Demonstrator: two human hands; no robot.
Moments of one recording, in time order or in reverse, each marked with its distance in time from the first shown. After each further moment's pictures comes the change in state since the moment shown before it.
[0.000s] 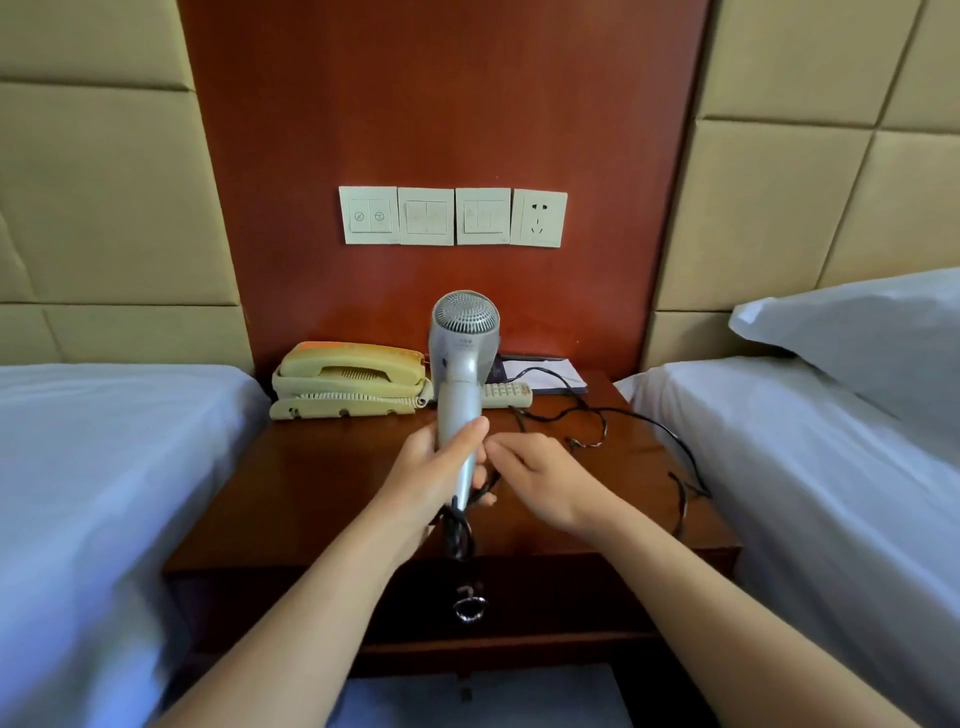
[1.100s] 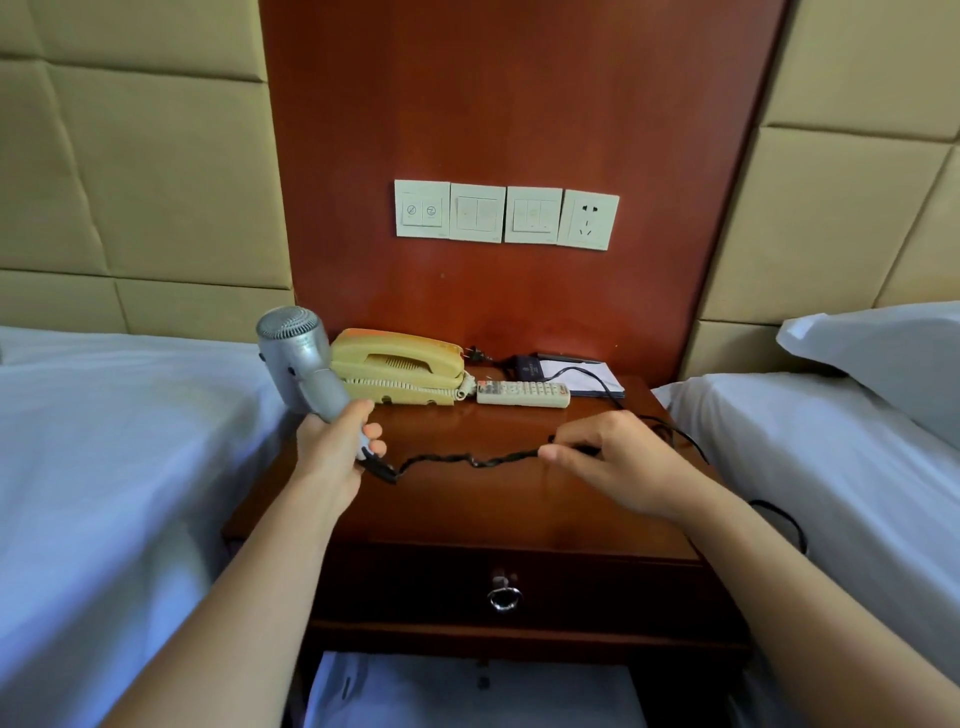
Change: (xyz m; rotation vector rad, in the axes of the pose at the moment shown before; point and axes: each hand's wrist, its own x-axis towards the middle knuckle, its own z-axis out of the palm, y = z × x) left_hand 0.025 0.010 -0.110 -0.325 0.547 -0.038; right_hand -0.006 -0.017 -0.041 -0.250 -0.091 -0.210
